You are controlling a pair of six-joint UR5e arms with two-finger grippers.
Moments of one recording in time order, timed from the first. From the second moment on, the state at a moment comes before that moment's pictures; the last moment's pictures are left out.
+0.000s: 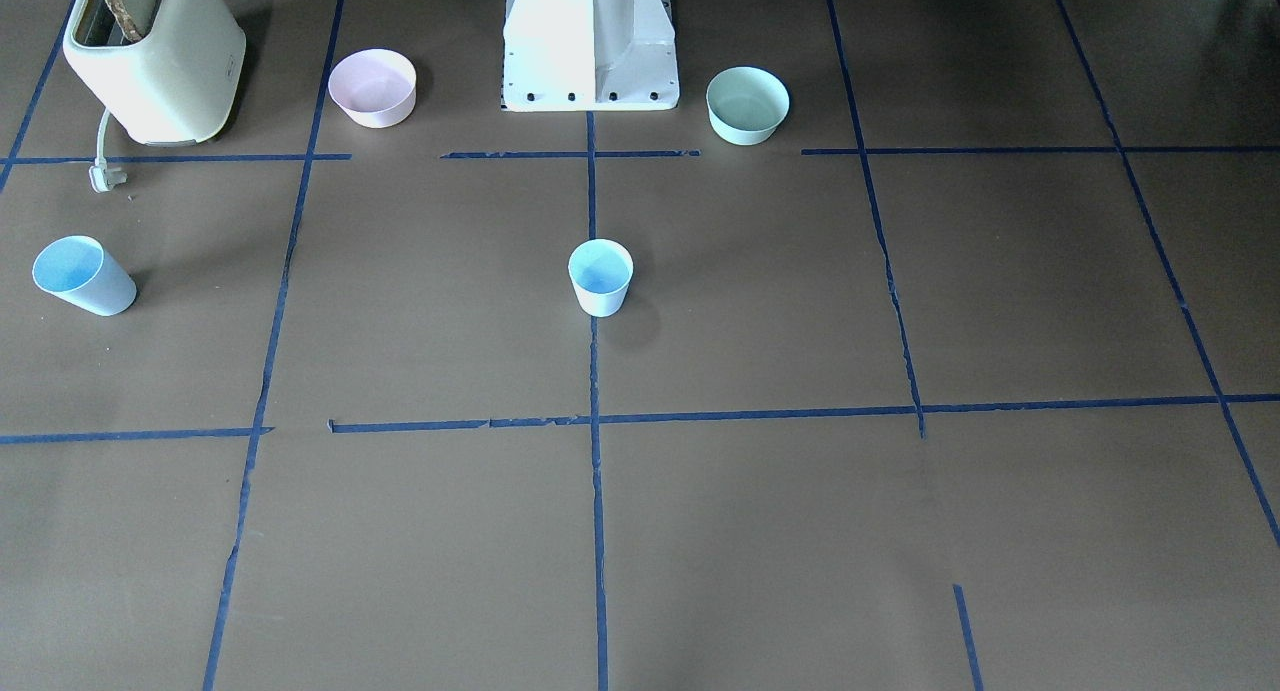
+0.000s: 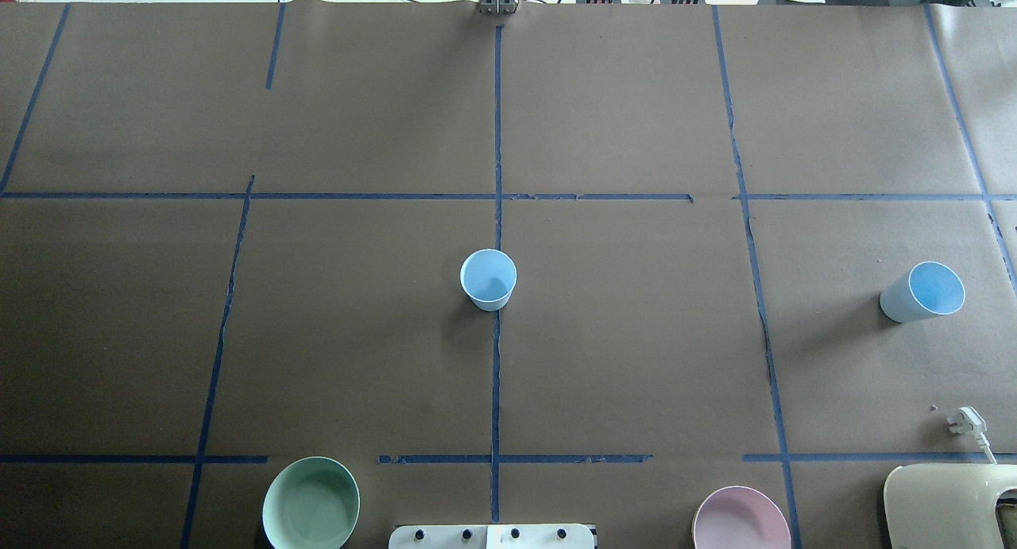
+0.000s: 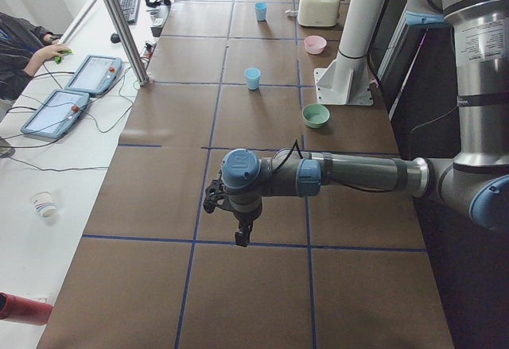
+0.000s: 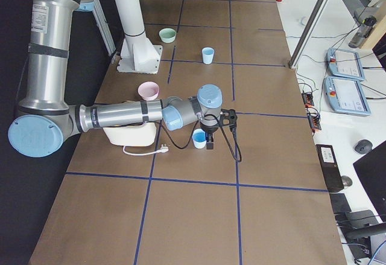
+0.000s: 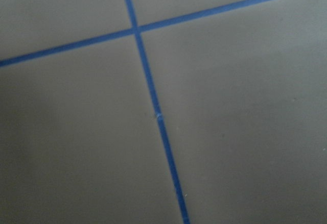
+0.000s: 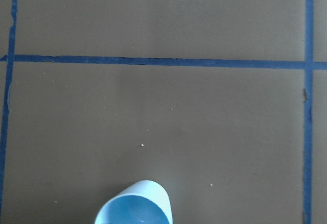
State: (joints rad) left arm -1.56 -1.39 -1.81 -1.49 -2.38 0.23; right arm 1.25 -1.72 1.81 -1.21 2.34 0.51
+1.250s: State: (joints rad) left arm -1.57 -1.38 -1.82 -1.49 -2.38 0.23; right arm 1.05 -1.76 1.68 -1.00 2.24 0.65
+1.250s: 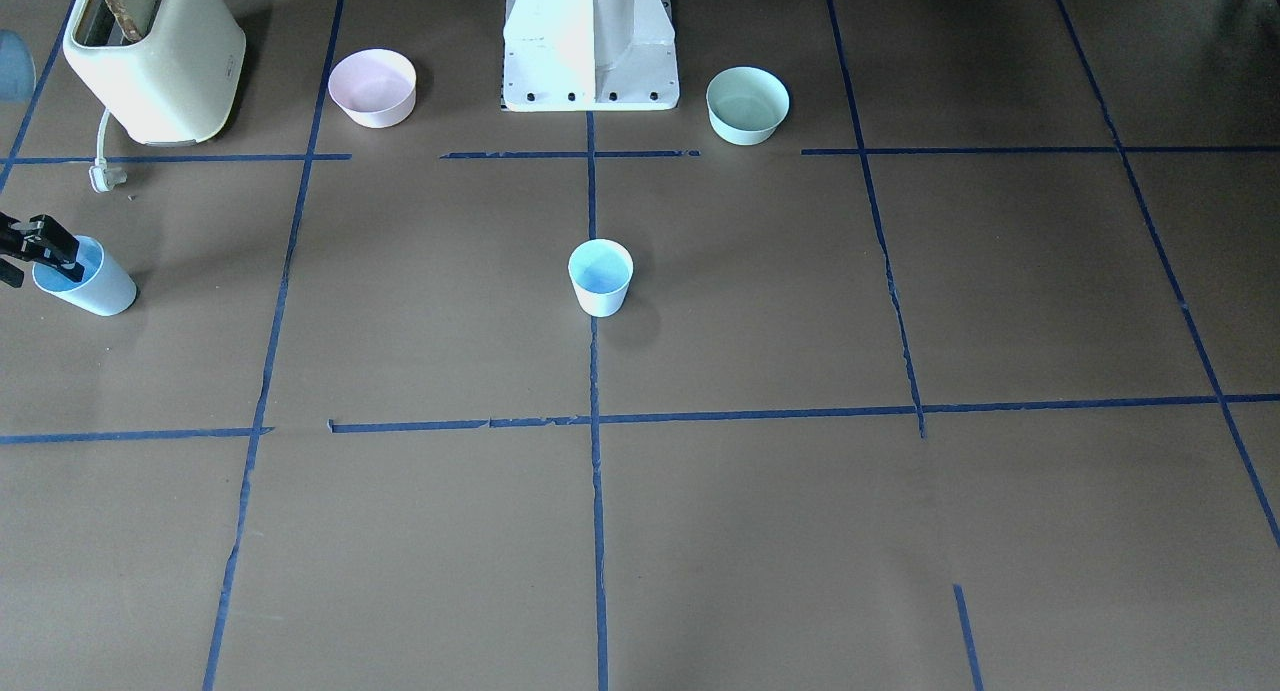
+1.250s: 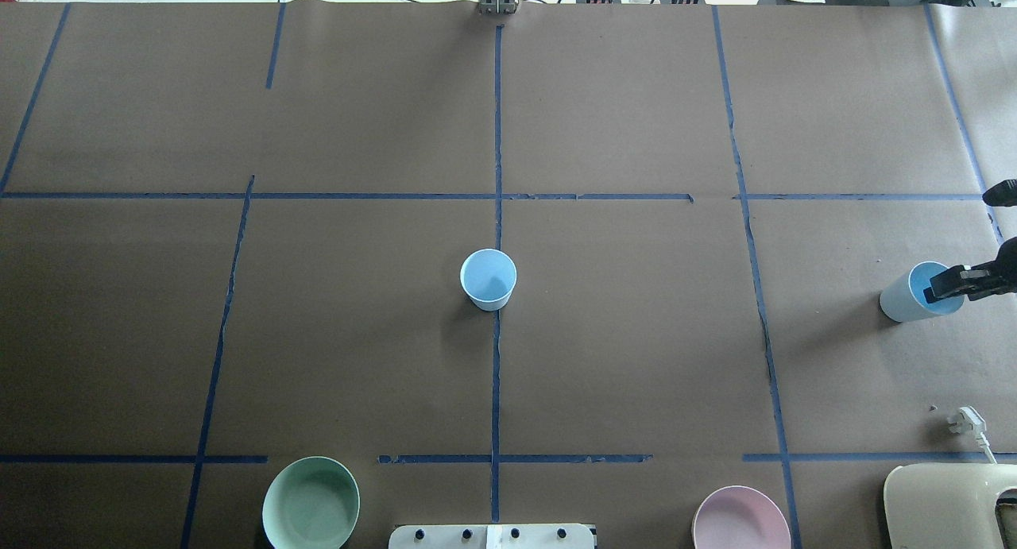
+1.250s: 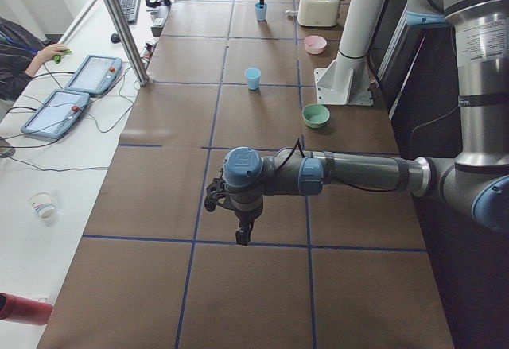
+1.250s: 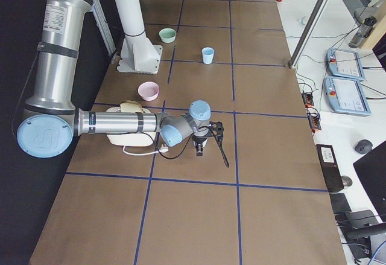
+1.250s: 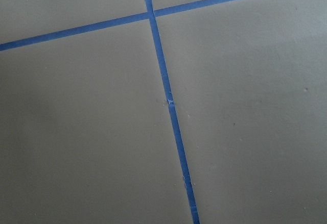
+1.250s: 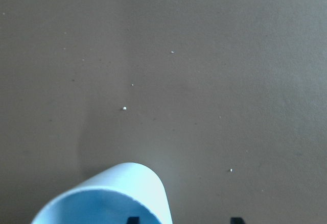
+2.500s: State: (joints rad) left arm -1.56 -1.38 -1.82 -1.49 -2.37 0.17; right arm 0.89 -1.26 1.87 -1.45 2.23 1.16
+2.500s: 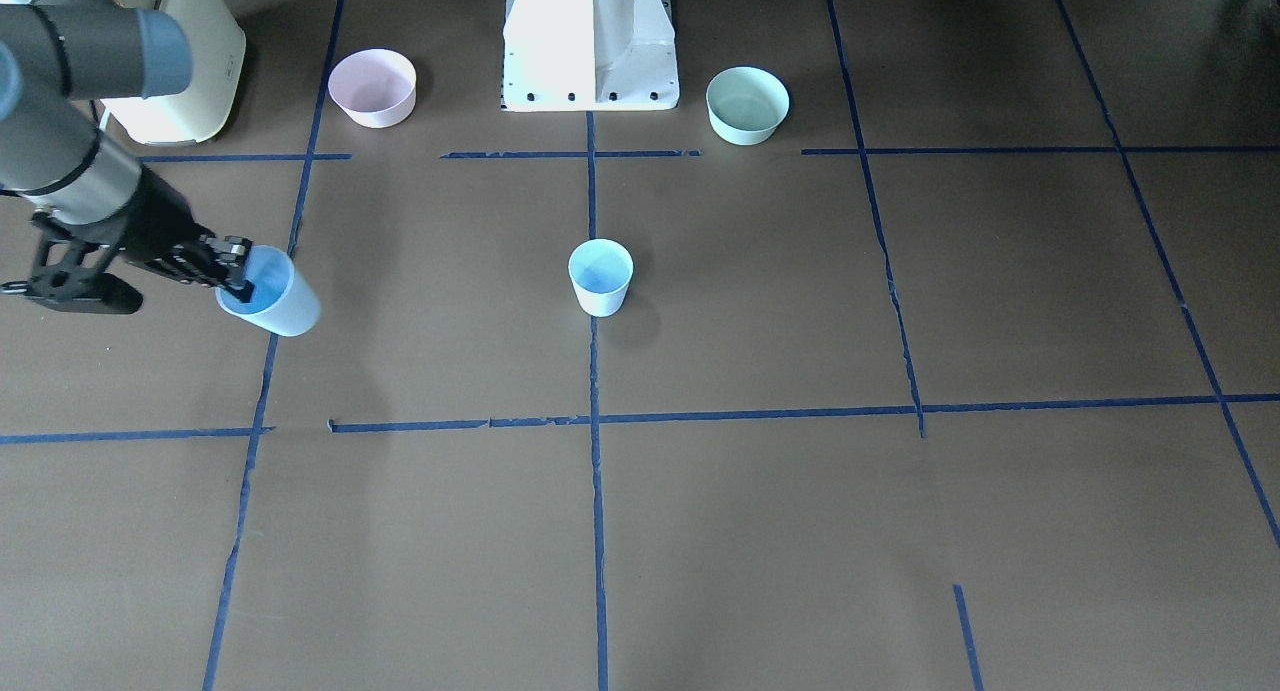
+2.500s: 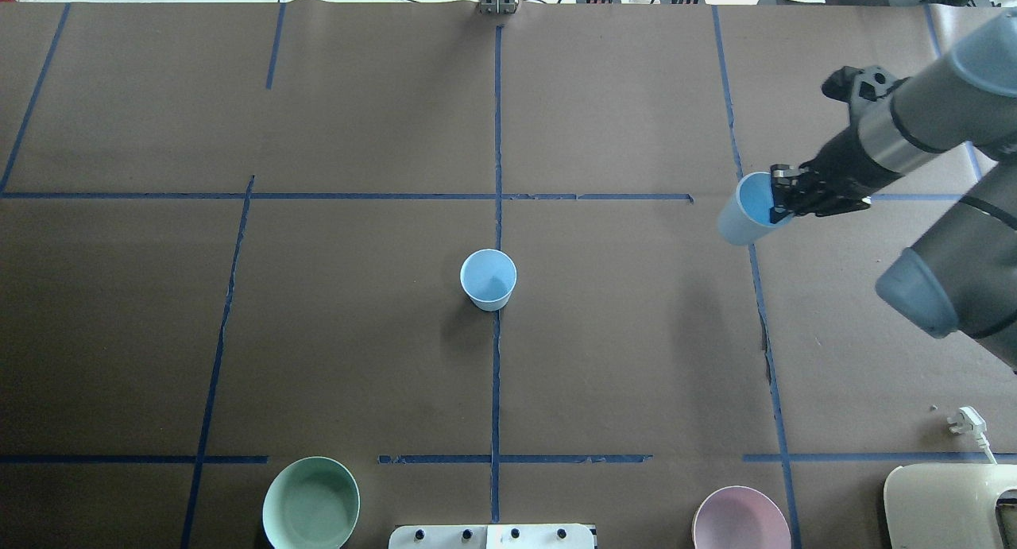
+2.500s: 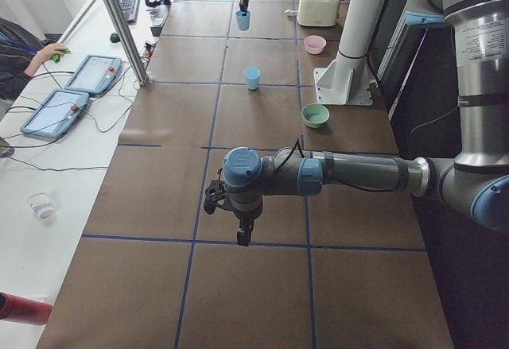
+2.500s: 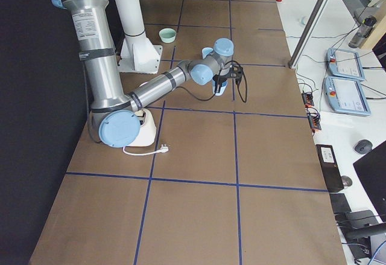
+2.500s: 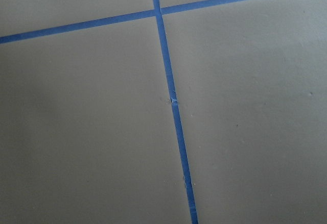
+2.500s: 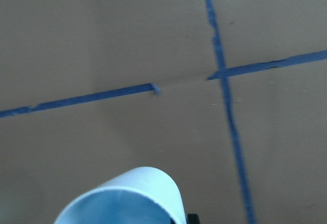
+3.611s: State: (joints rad) left arm -1.56 -1.39 -1.82 -1.49 -2.37 0.16; right arm 0.51 -0.80 1.75 -1.68 1.84 1.61
